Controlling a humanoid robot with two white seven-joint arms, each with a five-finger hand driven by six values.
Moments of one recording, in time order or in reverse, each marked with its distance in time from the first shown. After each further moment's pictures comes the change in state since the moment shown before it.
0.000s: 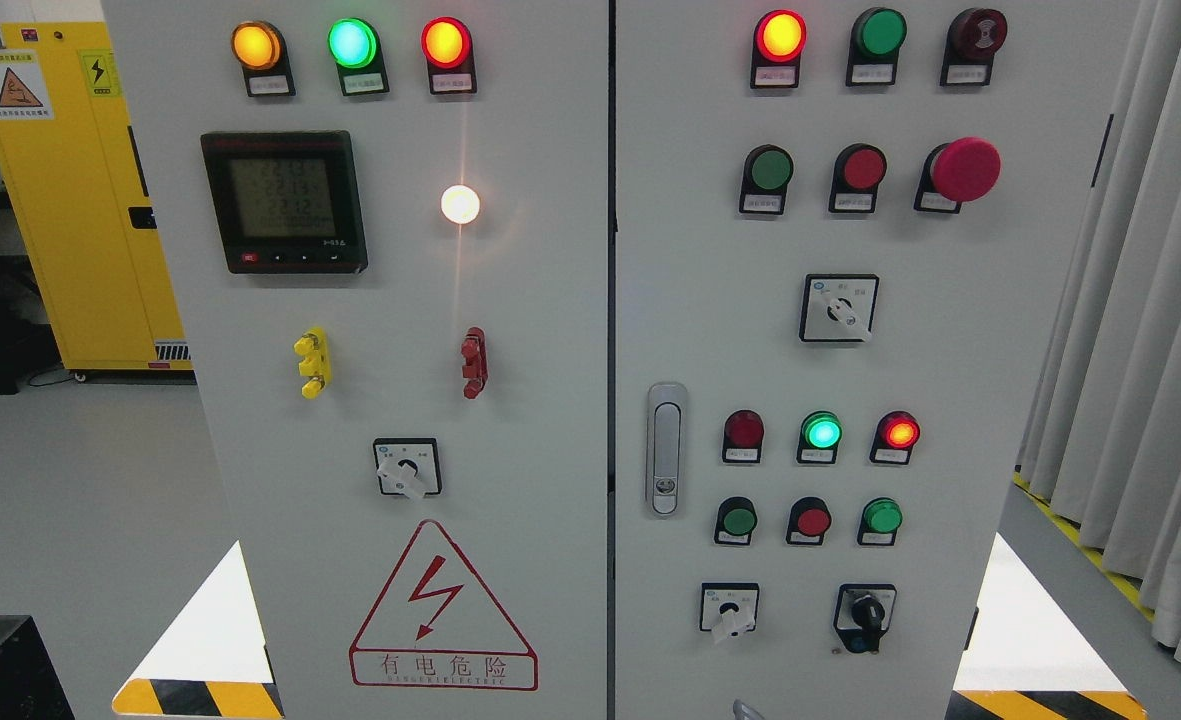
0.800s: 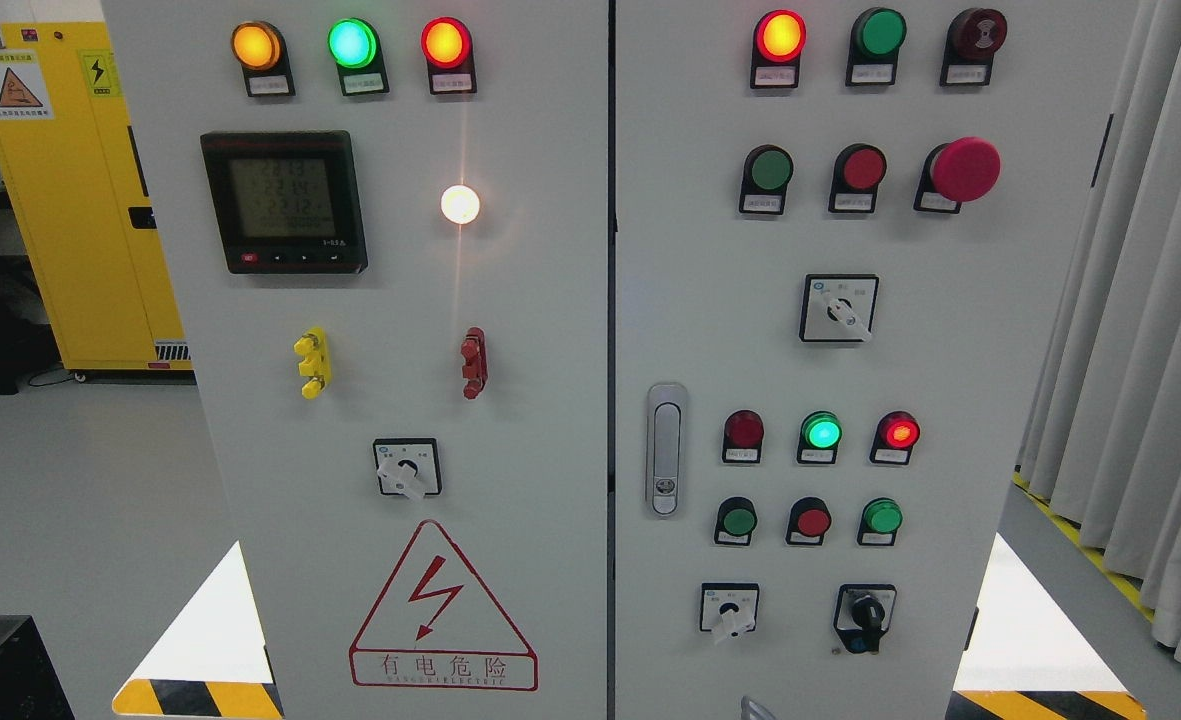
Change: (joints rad) left arm 0.001 0.000 0.000 0.000 0.000 0.000 0.000; right arm -0.001 0.003 -0.016 -0.009 0.138 0.000 -0.063
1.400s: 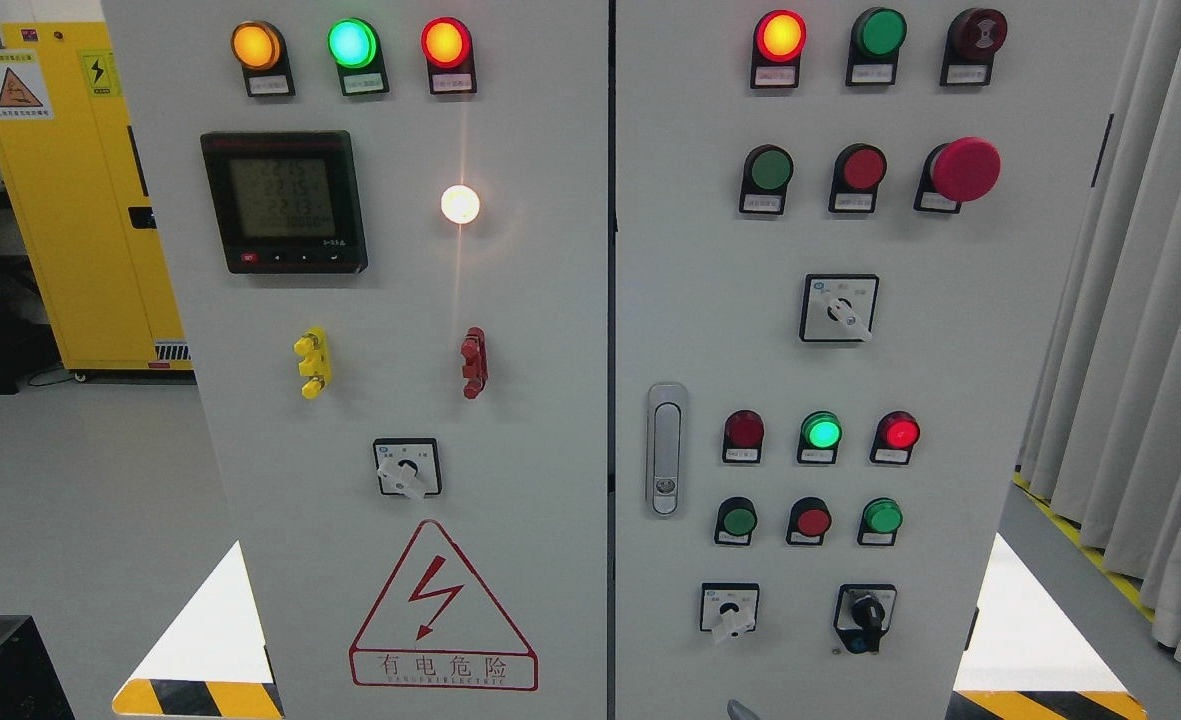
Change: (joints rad) left arm 0.000 0.000 0.000 0.000 0.000 0.000 0.000; right arm -0.026 0.025 -0.053 -0.022 0.405 -0.002 -0.059
